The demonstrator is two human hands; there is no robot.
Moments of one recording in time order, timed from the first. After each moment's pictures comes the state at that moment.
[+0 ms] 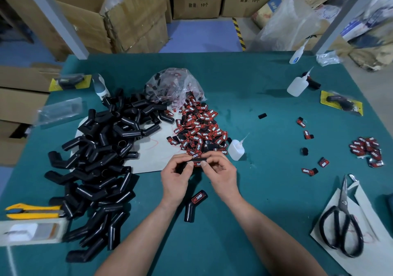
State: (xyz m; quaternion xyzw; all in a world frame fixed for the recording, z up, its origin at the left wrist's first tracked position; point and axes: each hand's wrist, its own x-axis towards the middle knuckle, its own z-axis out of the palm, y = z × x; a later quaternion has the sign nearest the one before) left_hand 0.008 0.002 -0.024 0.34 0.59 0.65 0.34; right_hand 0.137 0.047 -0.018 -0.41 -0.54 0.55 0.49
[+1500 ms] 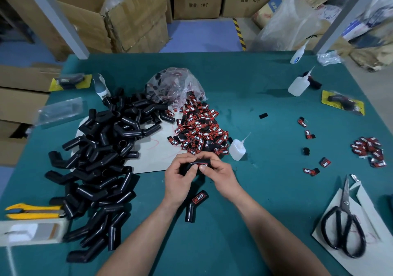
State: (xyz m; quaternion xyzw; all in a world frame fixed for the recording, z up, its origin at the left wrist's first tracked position) left_hand 0.007 0.000 -0.023 0.39 0.55 0.65 0.37; right_hand 0.145 0.054 -0.018 -0.36 -0.54 0.67 0.36
